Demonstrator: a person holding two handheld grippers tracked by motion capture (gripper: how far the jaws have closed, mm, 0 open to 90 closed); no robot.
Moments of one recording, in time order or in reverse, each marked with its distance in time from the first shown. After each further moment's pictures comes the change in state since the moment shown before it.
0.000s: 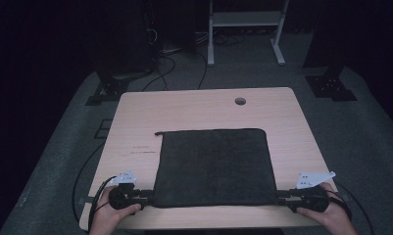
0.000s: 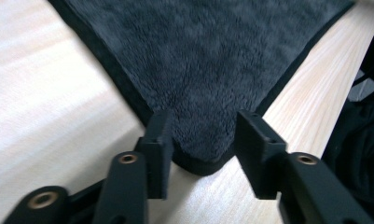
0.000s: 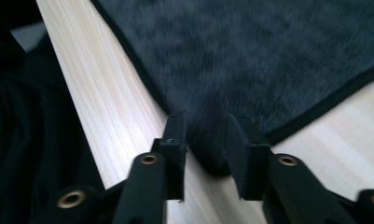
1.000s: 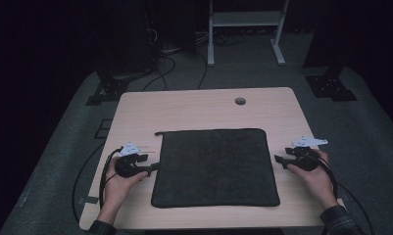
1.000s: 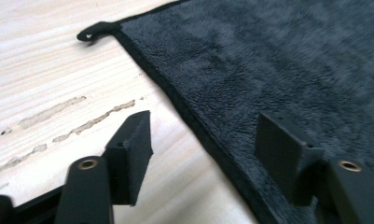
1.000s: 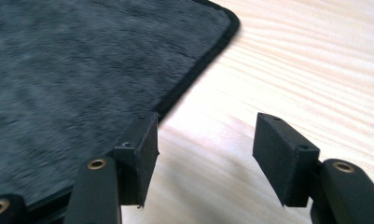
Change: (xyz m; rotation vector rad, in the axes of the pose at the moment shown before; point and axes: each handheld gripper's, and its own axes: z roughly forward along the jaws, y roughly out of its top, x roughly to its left) left arm 0.053 0.059 0.033 -0.108 0.270 0.057; right arm -0.107 0.027 0.035 -0.057 -0.430 0.209
